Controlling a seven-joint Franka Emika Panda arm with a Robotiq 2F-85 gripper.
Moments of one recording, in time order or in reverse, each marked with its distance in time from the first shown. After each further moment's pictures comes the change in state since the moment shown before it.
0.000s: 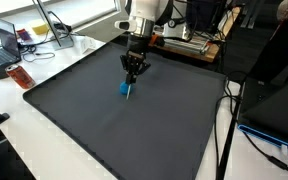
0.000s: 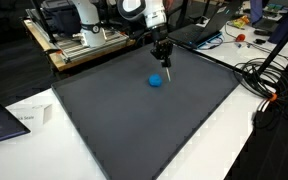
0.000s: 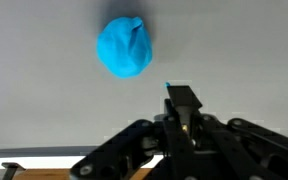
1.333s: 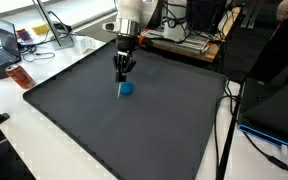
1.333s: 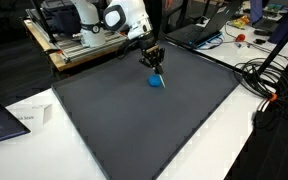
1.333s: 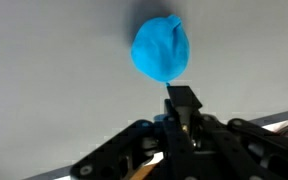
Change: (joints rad) arm -0.365 0.058 0.221 -0.055 0.130 0.224 -0.098
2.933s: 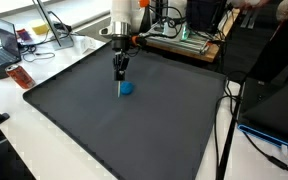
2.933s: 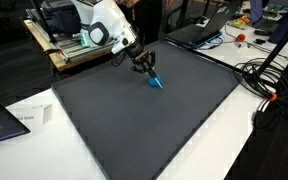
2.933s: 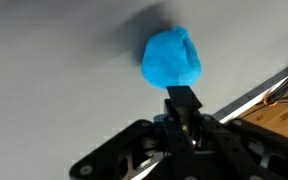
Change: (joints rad) arm -0.530 0.153 0.337 0.017 -0.273 0.183 0.193
